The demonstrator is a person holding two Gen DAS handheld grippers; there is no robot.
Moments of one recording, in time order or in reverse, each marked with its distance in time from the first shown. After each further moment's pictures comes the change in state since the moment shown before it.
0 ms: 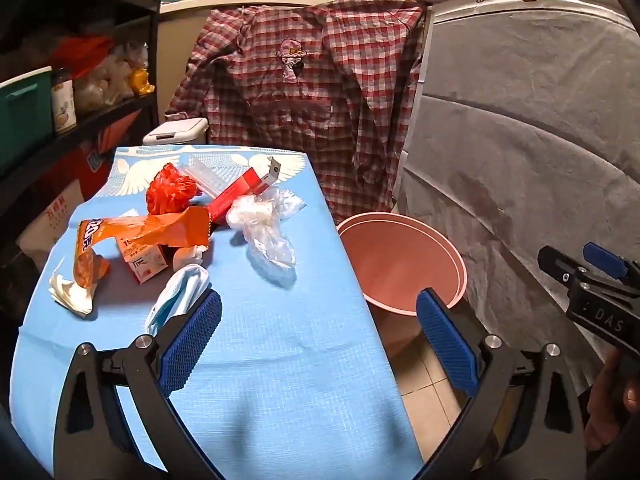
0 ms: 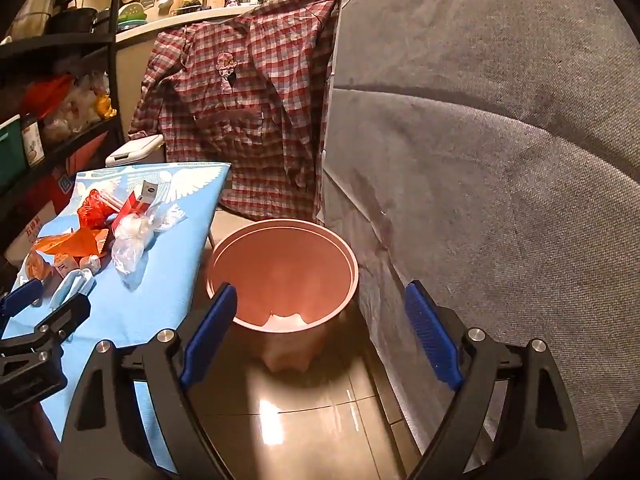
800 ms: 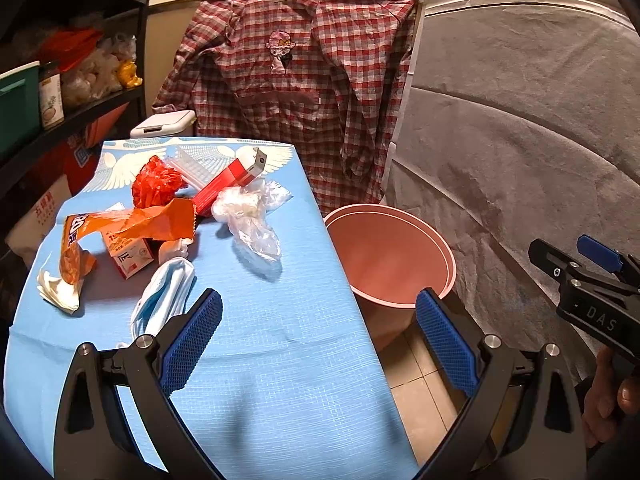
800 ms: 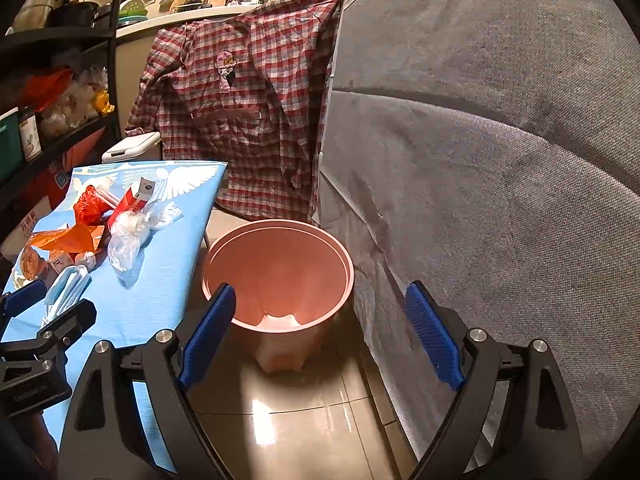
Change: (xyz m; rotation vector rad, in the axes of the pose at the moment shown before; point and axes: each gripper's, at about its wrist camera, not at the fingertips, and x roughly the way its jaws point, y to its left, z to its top) left arm 0.003 -0.002 -0.002 0.003 0.027 -0.043; right arm -0.002 0.001 0.002 -0.017 -0.006 -0.029
